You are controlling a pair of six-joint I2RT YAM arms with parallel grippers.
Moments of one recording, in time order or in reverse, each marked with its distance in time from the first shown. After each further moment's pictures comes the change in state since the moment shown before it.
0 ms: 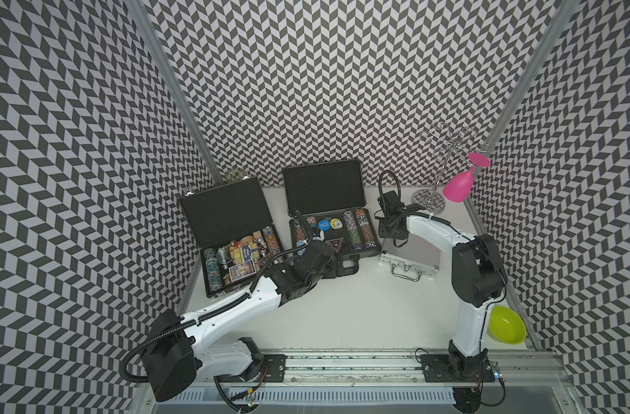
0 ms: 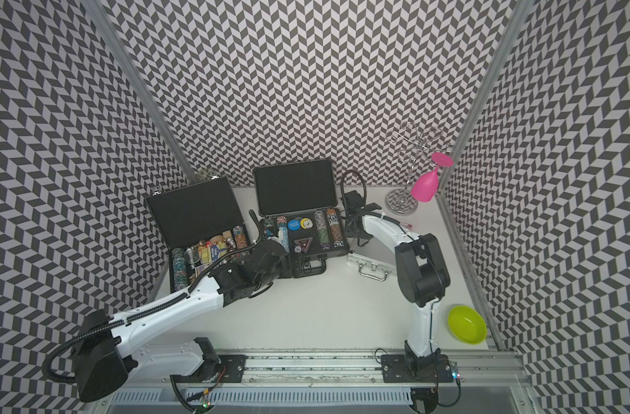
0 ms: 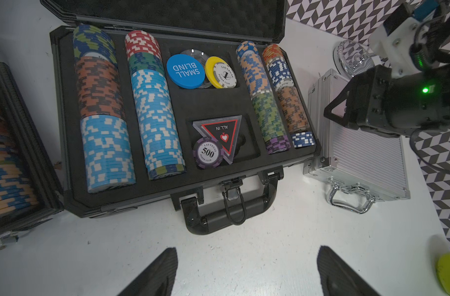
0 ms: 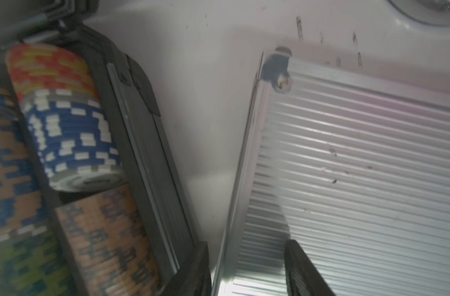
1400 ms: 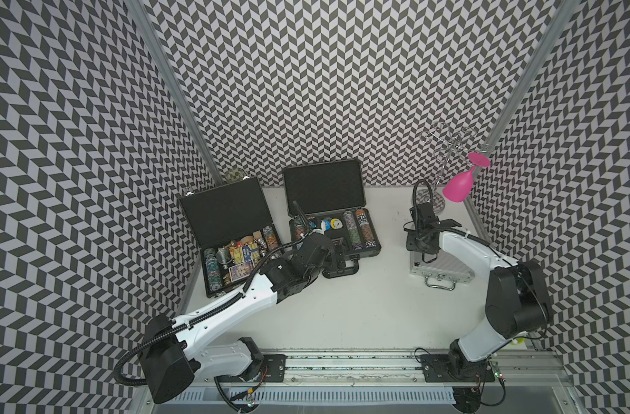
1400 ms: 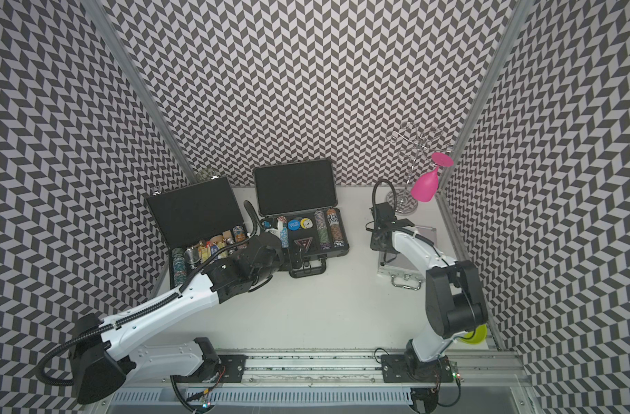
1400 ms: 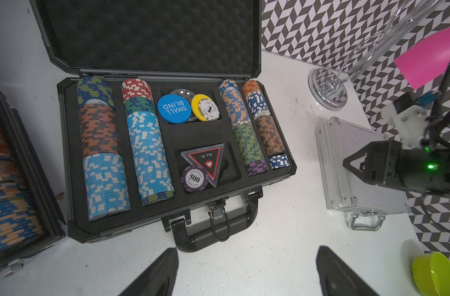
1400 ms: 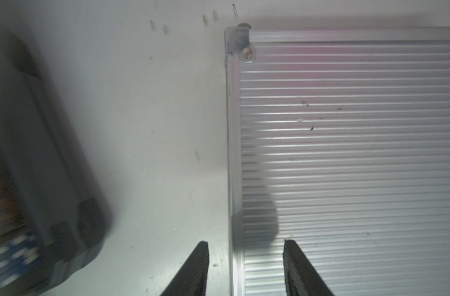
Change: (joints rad) left arm -0.002 -0.014 0.092 -0.022 0.001 0.039; right arm -0.169 -0.384 -0.397 0.048 -0.059 -0.029
